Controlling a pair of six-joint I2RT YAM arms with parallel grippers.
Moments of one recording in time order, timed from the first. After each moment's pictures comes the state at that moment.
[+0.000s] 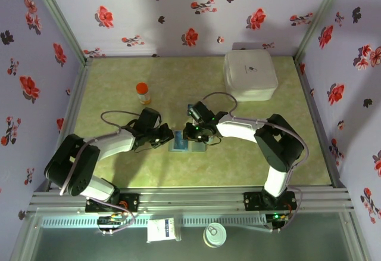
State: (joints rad) left arm -0.59 1.47 0.63 -0.06 0.33 -0.96; right arm 0.81 1.78 1.05 -0.31 -0.28 0.84
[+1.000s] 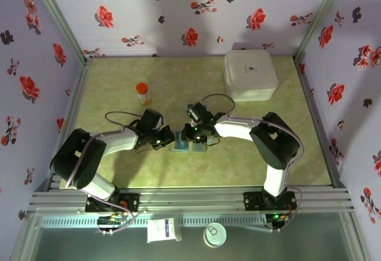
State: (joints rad) left arm -0.59 1.55 0.64 -0.06 0.38 -0.93; right arm 0.81 1.83 1.04 -0.26 -0.31 0.85
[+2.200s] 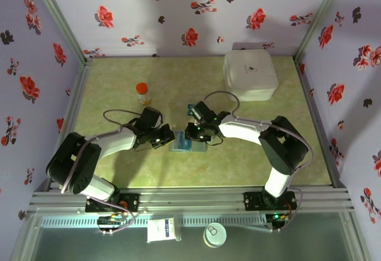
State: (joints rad) left arm -0.60 1.49 0.67 -0.13 0.37 -0.93; right arm 0.81 1.73 1.03 -0.35 -0.24 0.82
